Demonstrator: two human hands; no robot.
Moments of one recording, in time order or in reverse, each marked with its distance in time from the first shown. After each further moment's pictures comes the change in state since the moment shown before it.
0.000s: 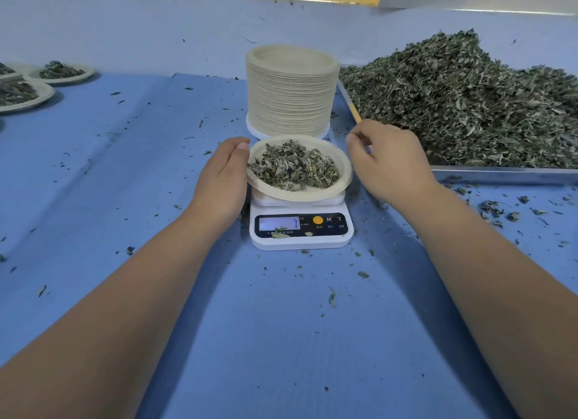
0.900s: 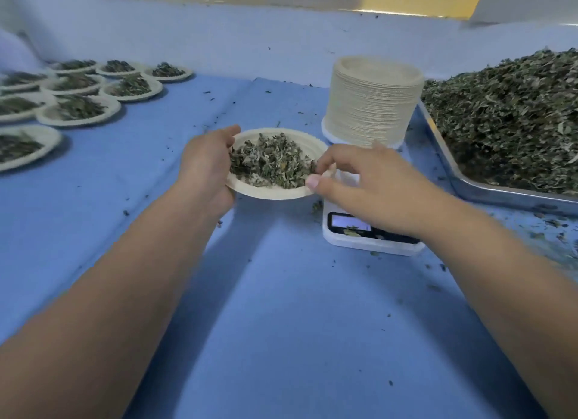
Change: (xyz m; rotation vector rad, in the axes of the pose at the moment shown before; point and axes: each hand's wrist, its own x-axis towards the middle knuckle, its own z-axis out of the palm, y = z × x) left_hand -0.018 0.032 -0.098 -0.552 0.380 -0.355; right_hand -0.018 -0.110 0.007 0.275 -0.466 -0.274
